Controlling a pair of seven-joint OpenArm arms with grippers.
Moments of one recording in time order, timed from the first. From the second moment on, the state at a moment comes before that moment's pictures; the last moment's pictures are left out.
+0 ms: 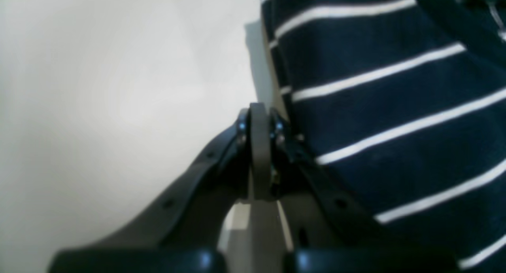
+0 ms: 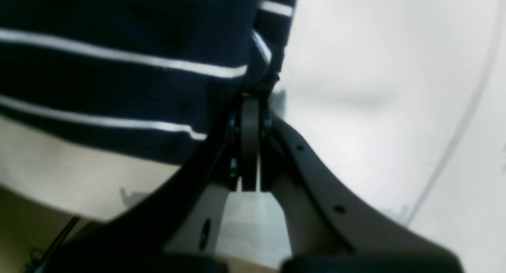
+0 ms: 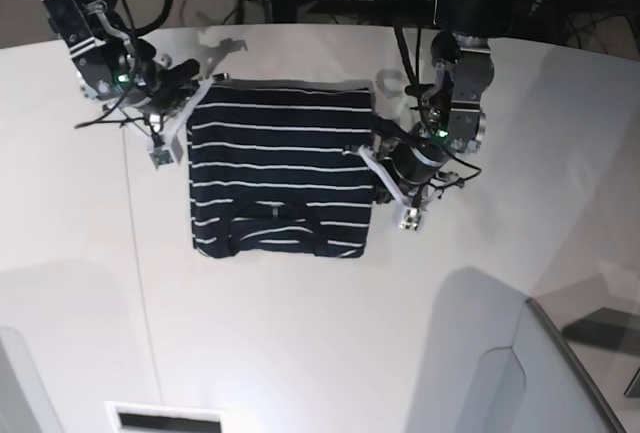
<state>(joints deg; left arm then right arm) -2.9 -4.1 0.2 62.4 -0.4 -17.9 19.1 -10.4 19.4 -22.9 85.7 24.0 -5.1 -44.0</state>
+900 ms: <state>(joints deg) 1.6 -8.0 -0.8 71.6 -0.3 -17.9 19.7 -12.9 22.3 -14.1 86.6 23.7 -5.2 -45.4</state>
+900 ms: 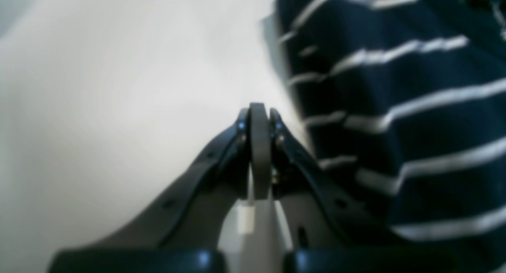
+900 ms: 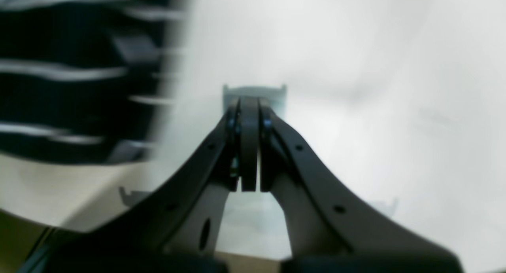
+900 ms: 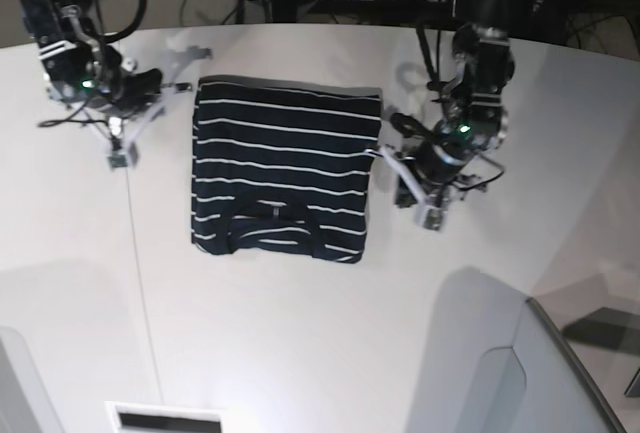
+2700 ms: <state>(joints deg) 14.3 -8.6 5.2 -0.8 12.9 -17.5 -32.4 -11.4 10.0 -67.3 7.5 24.1 -4.7 8.0</state>
